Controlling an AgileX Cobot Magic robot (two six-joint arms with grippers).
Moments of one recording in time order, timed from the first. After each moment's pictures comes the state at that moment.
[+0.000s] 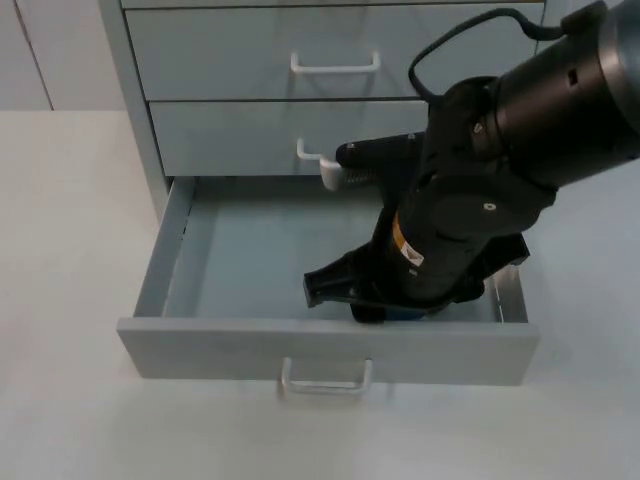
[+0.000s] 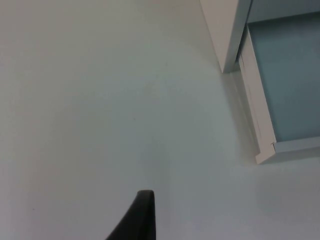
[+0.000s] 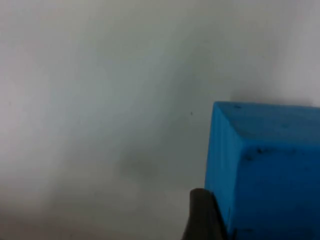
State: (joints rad) right arm 0.82 2.11 -1.26 -0.67 0.49 1.11; left arm -0.11 0.65 -0.59 -0.03 0.78 0.05
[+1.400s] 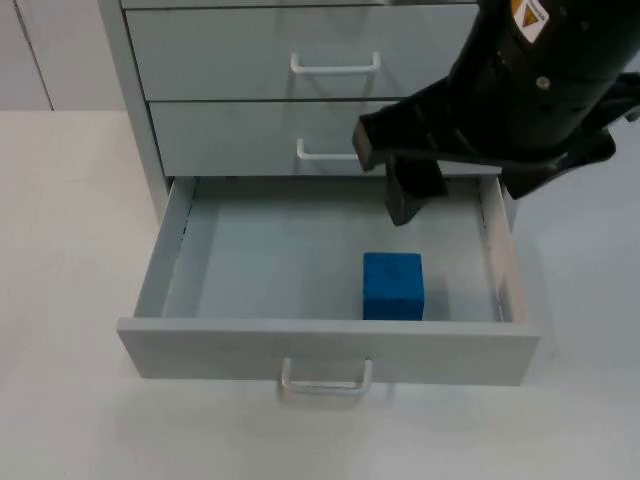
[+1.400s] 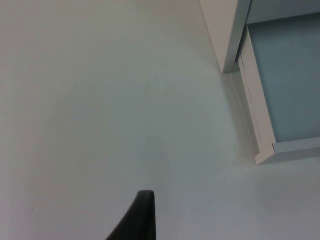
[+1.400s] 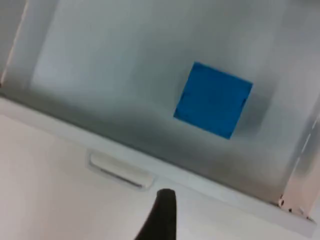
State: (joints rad) right arm 0.82 1.69 -1.26 -0.27 0.82 0.60; left arm -0.11 0.65 -0.59 -0.03 0.78 0.05
